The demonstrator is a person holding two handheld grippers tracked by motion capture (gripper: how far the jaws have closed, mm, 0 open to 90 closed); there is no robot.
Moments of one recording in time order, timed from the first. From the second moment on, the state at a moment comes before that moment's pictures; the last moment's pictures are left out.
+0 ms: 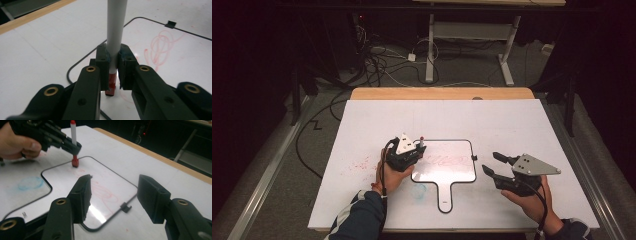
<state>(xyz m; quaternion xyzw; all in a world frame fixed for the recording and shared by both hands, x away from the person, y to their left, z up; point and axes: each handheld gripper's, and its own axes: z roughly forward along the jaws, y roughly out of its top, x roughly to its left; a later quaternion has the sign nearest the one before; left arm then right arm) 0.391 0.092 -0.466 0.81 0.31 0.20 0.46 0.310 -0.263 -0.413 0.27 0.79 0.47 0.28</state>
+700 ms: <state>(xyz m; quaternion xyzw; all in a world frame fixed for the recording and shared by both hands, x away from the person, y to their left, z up) 0.394 0.083 -0.472 0.81 0.29 0.19 0.48 0.310 -0.267 -0.421 0.26 0.81 0.44 0.29</state>
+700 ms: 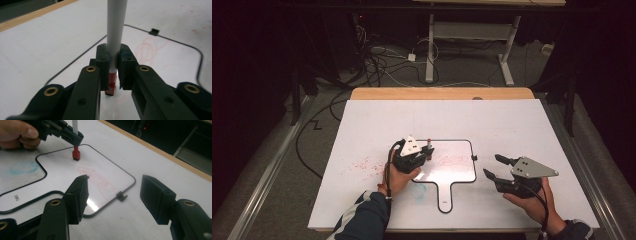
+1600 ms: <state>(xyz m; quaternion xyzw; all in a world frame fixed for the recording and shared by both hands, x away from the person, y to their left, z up) 0.385 0.074 -0.469 0.82 0.27 0.18 0.47 0.302 -0.280 -0.429 0.25 0.82 0.42 0.29</state>
